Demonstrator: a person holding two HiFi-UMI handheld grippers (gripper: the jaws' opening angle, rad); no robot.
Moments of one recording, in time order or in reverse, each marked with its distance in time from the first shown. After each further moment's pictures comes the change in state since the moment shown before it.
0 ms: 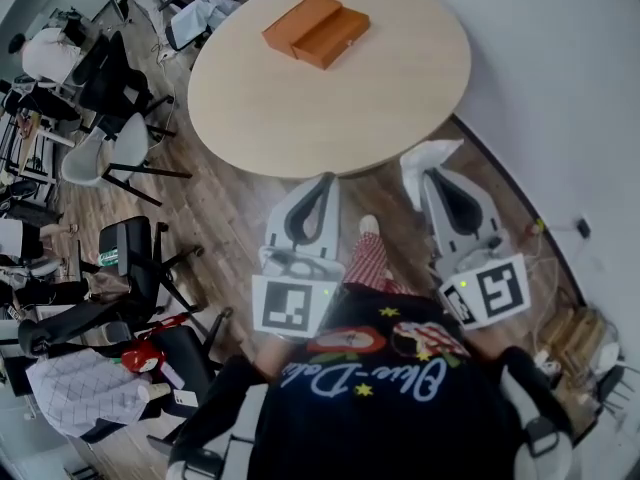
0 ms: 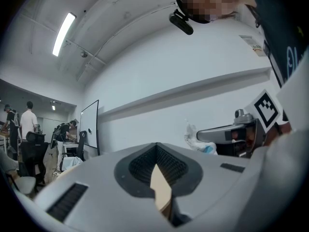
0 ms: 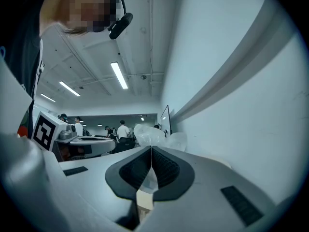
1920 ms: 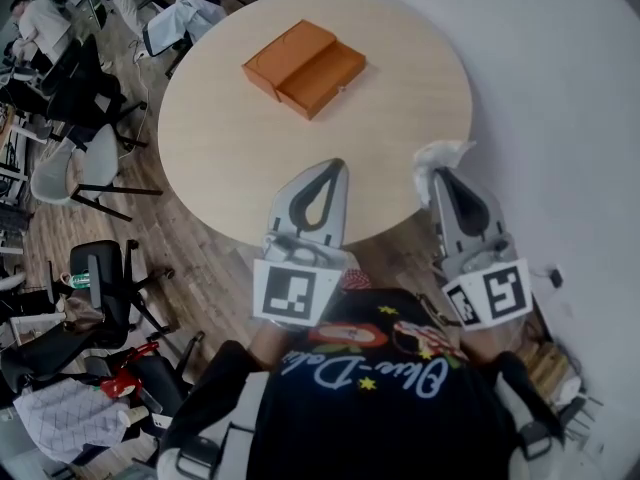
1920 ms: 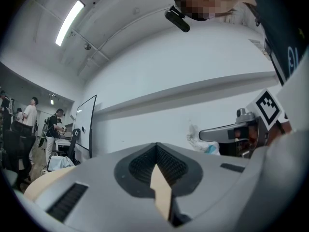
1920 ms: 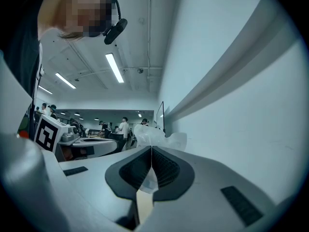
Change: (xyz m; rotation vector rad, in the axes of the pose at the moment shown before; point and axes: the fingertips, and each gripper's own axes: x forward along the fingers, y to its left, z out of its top) left arm 0.174 0.067 0.013 -0.064 -0.074 -0.025; right arm 0.127 -0.123 0.024 -0.125 0.055 -0.033
